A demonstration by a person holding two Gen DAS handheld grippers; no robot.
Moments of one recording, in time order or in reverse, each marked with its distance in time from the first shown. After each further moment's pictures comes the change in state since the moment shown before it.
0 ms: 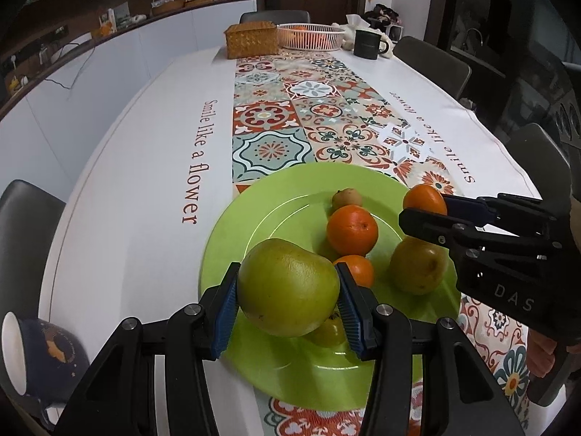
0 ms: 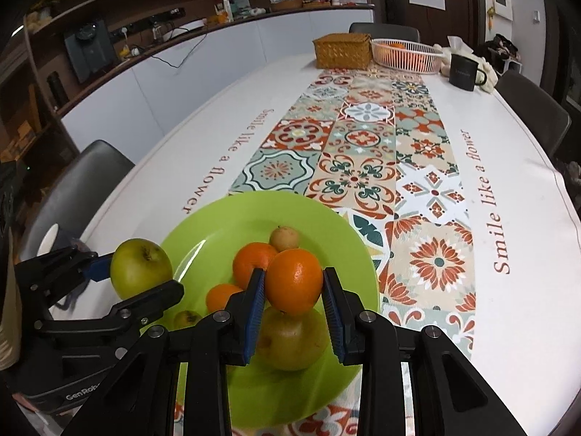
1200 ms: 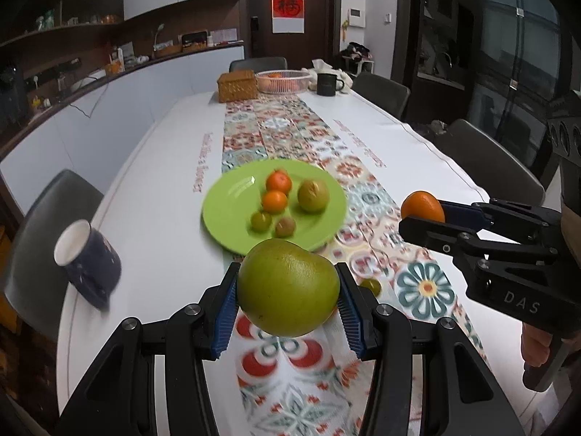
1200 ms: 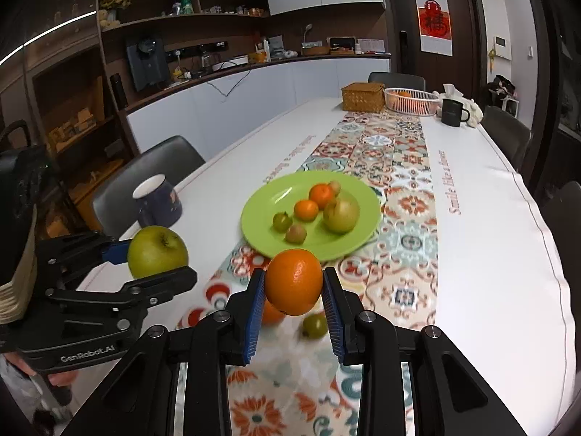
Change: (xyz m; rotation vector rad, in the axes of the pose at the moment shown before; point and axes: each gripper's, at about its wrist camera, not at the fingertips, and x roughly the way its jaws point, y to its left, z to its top) left arm -0.170 -0.055 -0.117 0.034 -0.185 -0.020; right arm -0.172 0.049 -0.126 -0.081 -0.195 0.047
